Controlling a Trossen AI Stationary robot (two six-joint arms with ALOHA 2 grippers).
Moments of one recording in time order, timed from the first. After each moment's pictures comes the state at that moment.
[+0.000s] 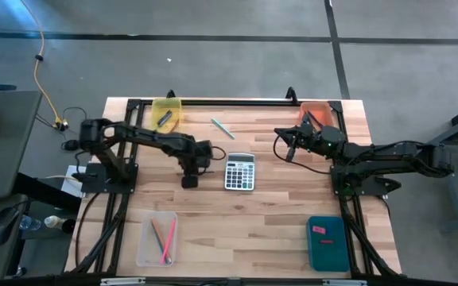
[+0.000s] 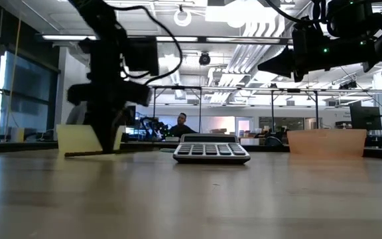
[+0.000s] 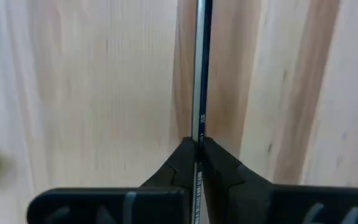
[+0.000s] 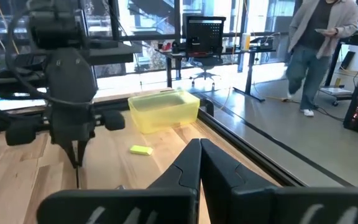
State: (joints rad) left arm 0.29 1.70 0.94 -0.69 0.09 0.10; right arm -0.34 0.95 0.23 0.69 0.07 0.00
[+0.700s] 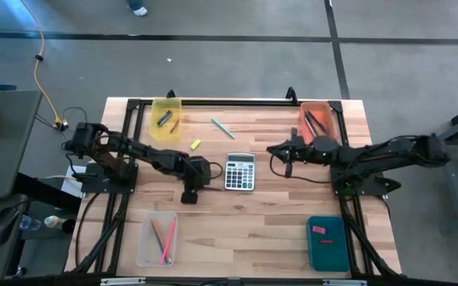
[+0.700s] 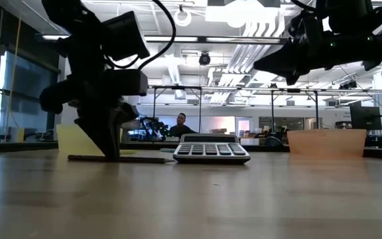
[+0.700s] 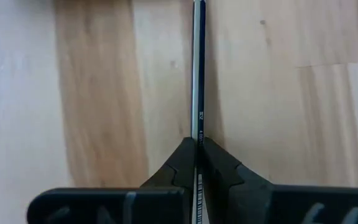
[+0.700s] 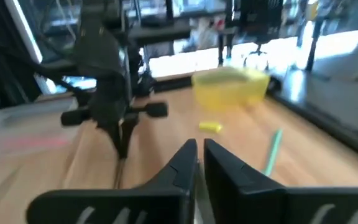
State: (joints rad) left arm 0.08 1.63 0.76 -0.31 0.07 0.06; right arm -0.15 1.02 0.25 0.68 0.04 0.08
